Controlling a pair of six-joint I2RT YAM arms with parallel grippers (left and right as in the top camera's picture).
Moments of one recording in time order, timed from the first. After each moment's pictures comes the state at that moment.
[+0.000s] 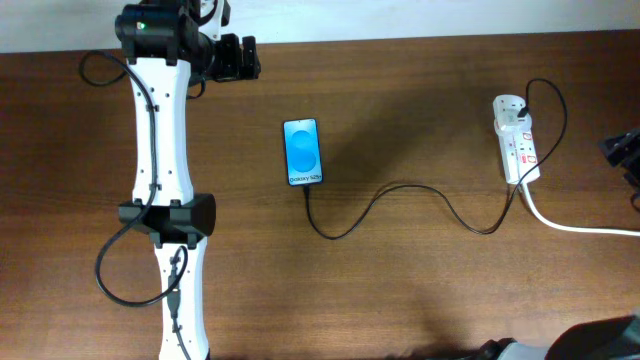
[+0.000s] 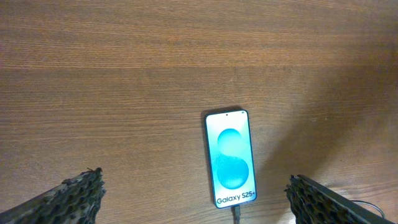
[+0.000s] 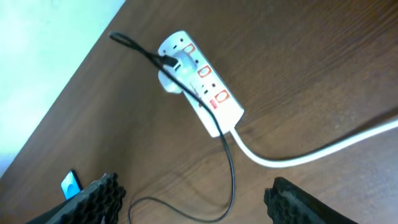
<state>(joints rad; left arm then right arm) -0.10 2.55 3.13 -1.67 0.22 -0.12 -0.78 1.53 1.53 -1.08 -0.50 0.12</state>
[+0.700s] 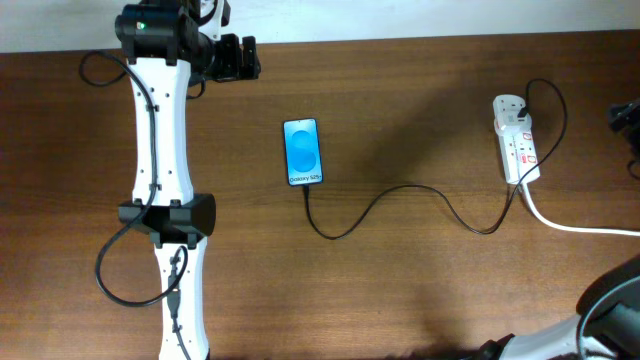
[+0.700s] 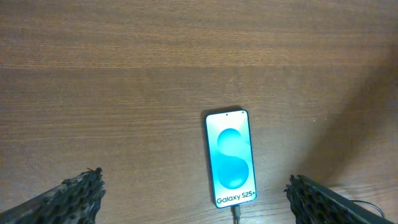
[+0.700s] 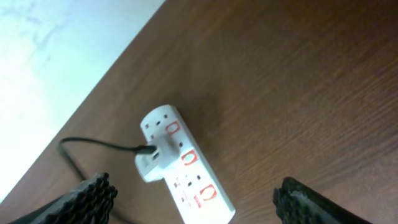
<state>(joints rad) -0.10 2.55 3.13 -1.67 0.22 -0.12 -0.76 1.82 1.53 -0.62 -0.51 0.21</state>
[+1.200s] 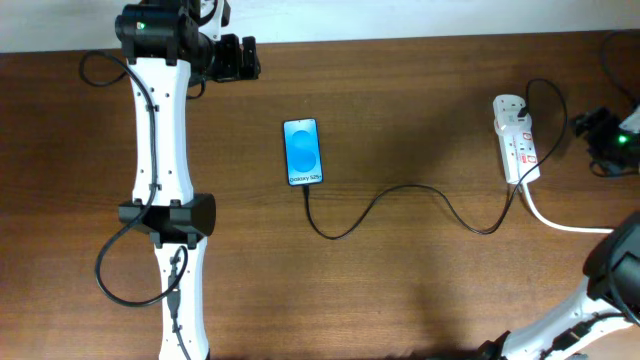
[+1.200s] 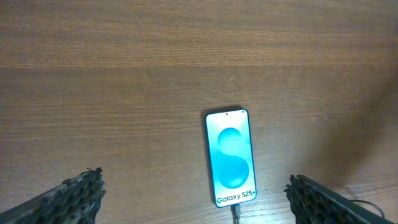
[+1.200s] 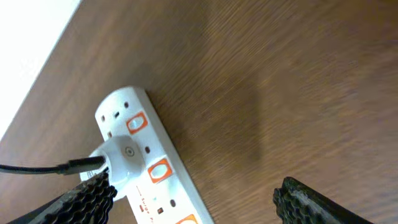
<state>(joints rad) -0.10 2.55 3.13 -1.67 0.22 -0.12 -0.68 2.05 1.53 -0.51 -0.48 0.21</state>
